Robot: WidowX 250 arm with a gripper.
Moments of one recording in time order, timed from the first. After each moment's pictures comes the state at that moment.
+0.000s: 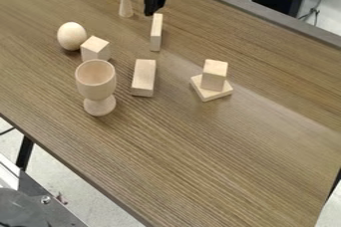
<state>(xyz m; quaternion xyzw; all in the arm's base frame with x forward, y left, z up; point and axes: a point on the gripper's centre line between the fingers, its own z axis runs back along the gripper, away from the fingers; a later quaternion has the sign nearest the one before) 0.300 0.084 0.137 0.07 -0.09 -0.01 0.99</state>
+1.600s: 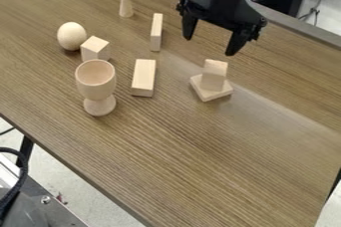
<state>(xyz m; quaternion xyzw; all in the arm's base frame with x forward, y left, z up) 0.337 -0.012 0.093 0.09 -0.18 0.15 0.97</state>
